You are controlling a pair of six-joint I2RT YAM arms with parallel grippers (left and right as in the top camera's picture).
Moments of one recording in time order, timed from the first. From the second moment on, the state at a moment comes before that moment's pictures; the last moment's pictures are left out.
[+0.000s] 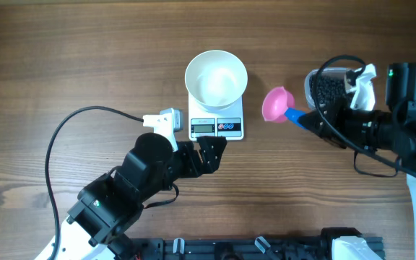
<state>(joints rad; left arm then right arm) -0.72 0.86 0.82 -0.53 0.10 -0.91 0.01 1.18 1.49 -1.40 -0.59 0.42</state>
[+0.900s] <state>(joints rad) -0.72 0.91 0.82 -0.46 0.36 -0.76 0.01 1.03 1.49 -1.37 -0.96 0.03</state>
